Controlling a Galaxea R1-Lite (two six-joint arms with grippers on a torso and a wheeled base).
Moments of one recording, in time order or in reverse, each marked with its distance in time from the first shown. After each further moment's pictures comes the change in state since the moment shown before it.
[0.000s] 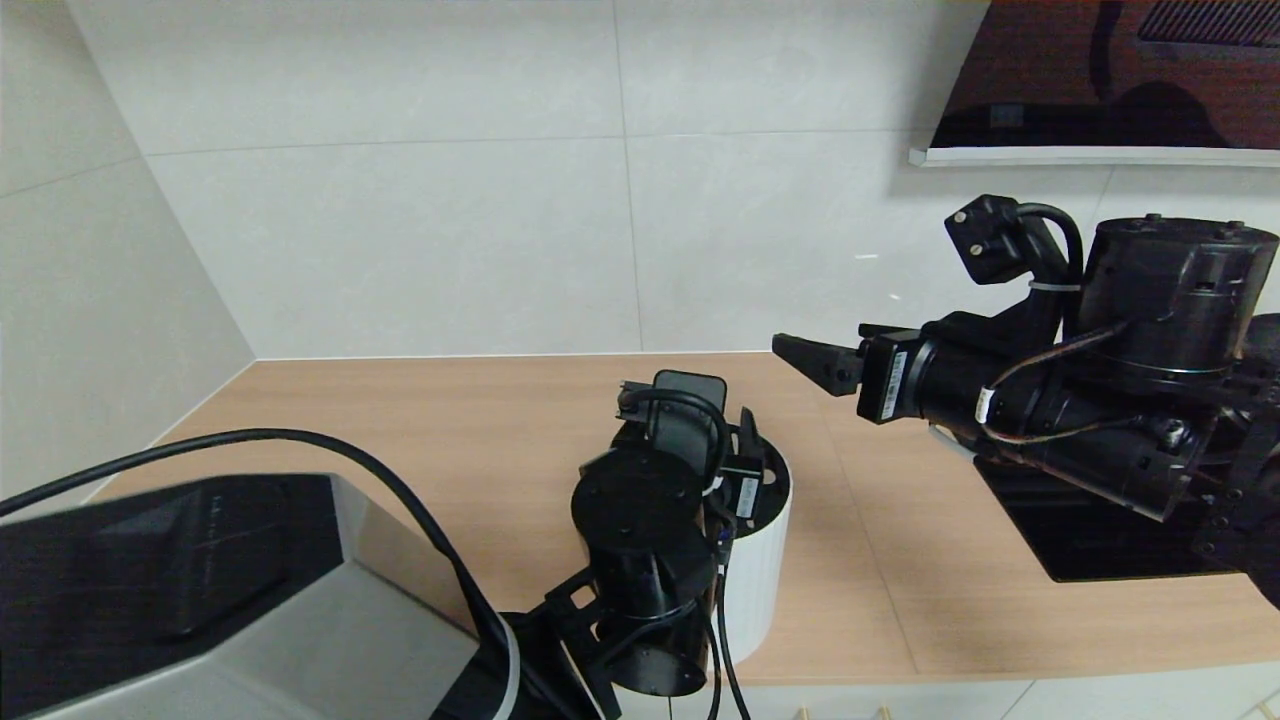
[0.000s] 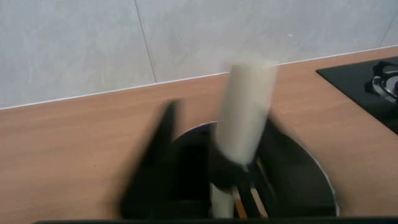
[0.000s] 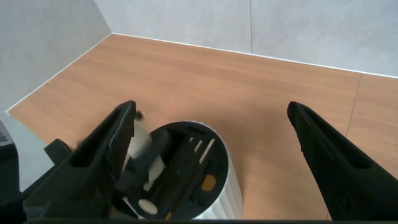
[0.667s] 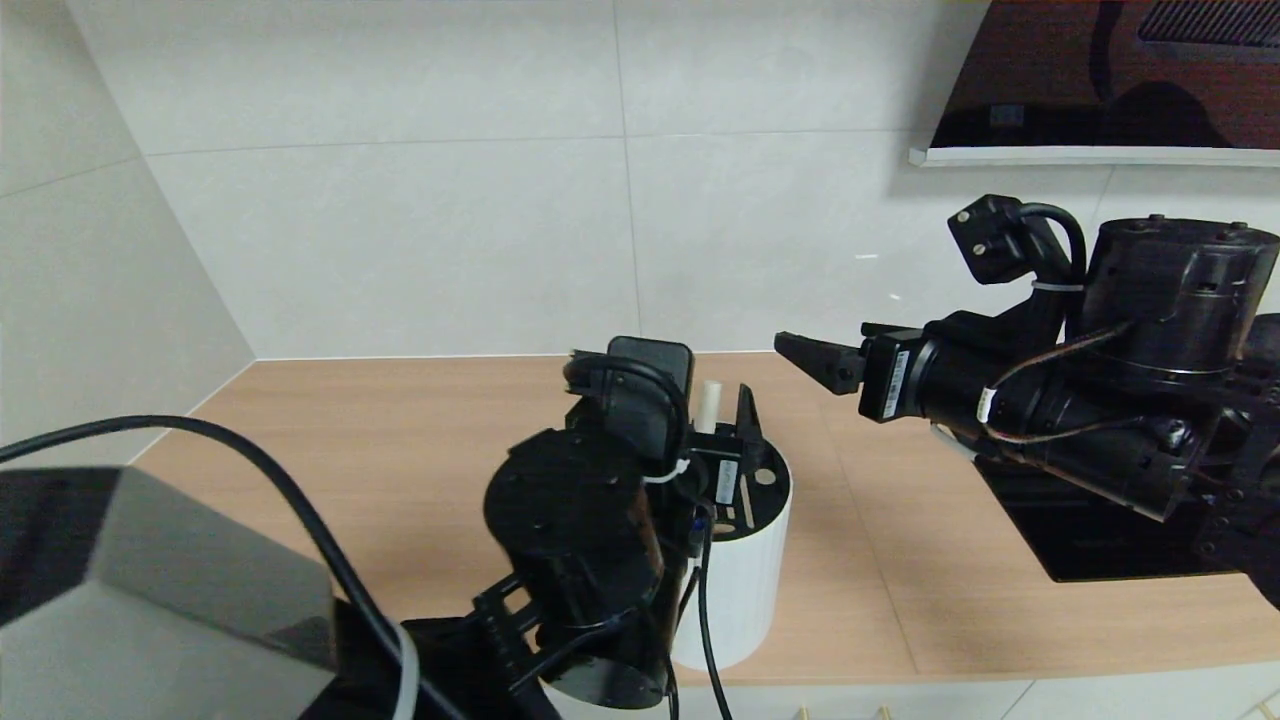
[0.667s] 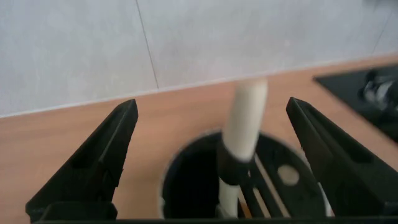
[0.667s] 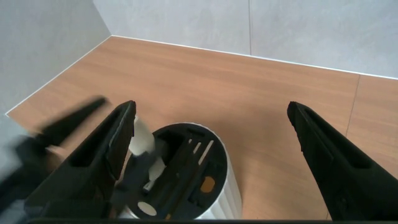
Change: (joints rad) left arm -0.013 -0.148 0.075 0.010 -0.010 0.019; right arm -0.004 -0.002 0.006 -0.010 -0.006 0.000
